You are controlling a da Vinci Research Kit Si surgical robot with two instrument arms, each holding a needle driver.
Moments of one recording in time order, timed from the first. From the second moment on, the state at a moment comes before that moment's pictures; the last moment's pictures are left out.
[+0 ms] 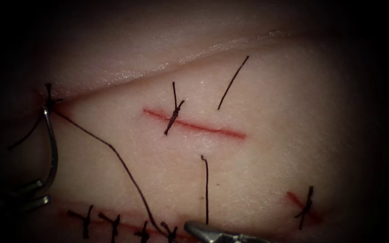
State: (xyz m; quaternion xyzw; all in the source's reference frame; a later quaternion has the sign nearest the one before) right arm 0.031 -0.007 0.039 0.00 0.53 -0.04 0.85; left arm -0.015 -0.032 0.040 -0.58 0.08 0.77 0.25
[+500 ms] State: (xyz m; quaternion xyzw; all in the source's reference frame) right arm 0.024 0.000 0.044 0.04 0.49 0.03 0.87; left arm -0.011 -0.031 0.039 -0.58 0.10 0.76 0.28
